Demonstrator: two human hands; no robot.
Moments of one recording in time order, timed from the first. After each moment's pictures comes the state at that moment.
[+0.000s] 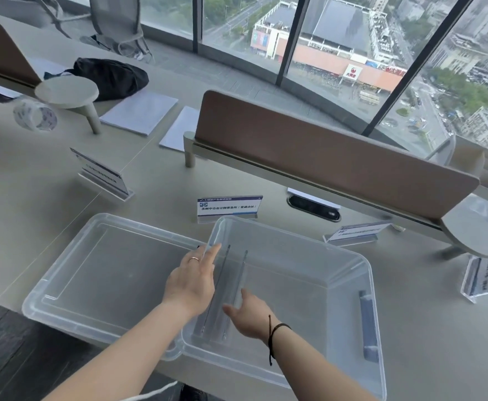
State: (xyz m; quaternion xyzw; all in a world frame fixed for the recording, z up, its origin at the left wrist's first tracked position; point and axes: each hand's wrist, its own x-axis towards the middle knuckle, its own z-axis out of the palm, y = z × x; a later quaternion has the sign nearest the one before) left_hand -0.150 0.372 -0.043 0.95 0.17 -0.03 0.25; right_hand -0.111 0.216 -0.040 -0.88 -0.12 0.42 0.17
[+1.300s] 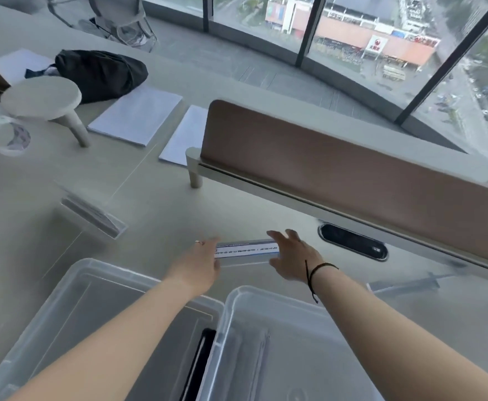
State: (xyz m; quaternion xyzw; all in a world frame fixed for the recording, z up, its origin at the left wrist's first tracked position) left_hand 0.026 0.483 -0.057 0.93 0.20 -0.16 0.26; right_hand 0.154 0.293 -0.053 -0.92 -0.24 0.30 0.03
